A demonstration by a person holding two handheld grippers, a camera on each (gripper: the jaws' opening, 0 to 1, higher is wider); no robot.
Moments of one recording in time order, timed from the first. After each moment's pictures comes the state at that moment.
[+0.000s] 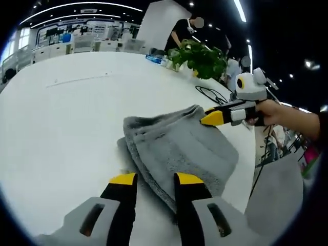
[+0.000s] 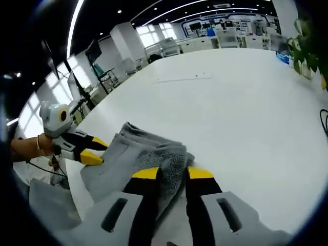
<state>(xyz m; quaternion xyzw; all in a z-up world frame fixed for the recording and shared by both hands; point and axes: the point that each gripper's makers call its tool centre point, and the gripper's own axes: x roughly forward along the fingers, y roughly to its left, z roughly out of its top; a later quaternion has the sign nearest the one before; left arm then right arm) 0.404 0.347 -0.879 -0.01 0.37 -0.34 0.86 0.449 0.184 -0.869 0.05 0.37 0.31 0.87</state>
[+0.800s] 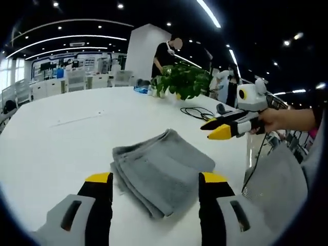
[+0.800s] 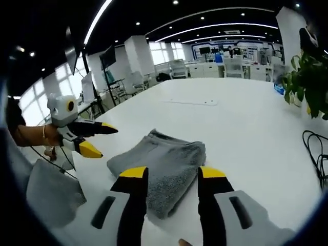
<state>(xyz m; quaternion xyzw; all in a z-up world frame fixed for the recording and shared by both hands) 0.365 0.340 -0.818 0.01 0.24 -0.36 0.90 0.373 0.183 -0.814 0.01 0.27 0.33 0.90</state>
